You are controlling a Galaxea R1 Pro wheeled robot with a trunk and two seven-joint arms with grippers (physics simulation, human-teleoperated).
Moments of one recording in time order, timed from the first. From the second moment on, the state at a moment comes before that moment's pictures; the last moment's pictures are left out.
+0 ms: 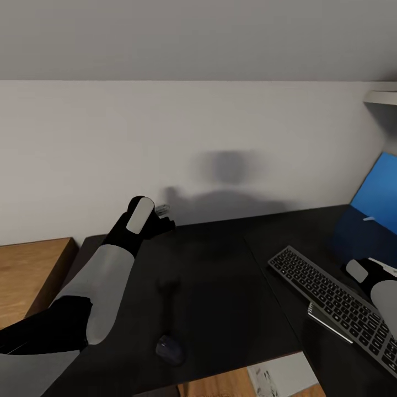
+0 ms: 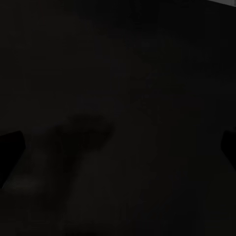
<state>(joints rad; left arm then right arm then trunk) -1.17 -0.17 0.01 -0.74 0.79 0.99 0.80 -1.10 -0.43 -0.37 -0.10 -0.17 0.25 -0.41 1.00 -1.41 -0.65</state>
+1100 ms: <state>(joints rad) -1.17 -0.17 0.00 -0.74 0.79 0.99 0.80 -1.10 -0.43 -0.36 -0.13 -0.16 0.24 -0.41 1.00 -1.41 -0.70</state>
